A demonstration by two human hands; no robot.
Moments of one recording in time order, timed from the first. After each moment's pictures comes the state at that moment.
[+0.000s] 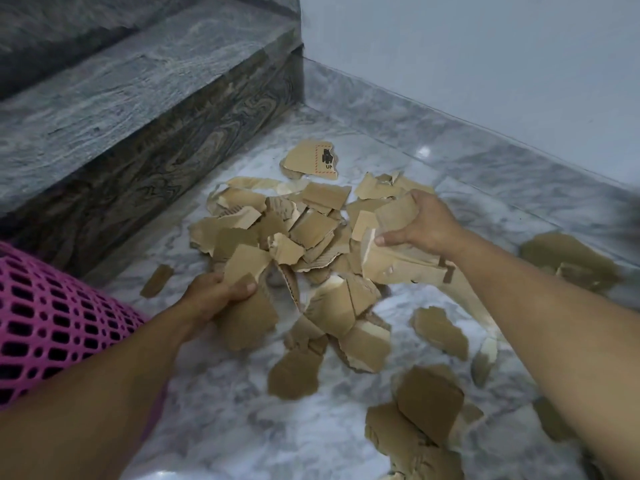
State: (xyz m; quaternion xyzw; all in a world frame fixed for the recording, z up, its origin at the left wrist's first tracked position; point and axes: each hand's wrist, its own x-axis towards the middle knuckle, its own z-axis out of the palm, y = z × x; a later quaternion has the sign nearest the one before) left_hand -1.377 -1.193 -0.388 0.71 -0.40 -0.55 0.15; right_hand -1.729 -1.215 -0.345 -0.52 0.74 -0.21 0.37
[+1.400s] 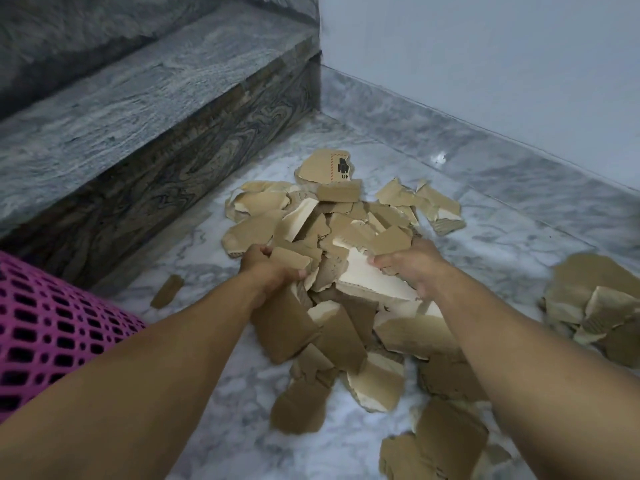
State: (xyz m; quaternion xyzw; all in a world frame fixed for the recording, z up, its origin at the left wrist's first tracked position) left_hand -1.450 -1.244 -0.385 0.76 -0.39 -0.48 0.20; right_hand -1.688 -1.231 -0.401 -0.28 0.74 -0.28 0.55
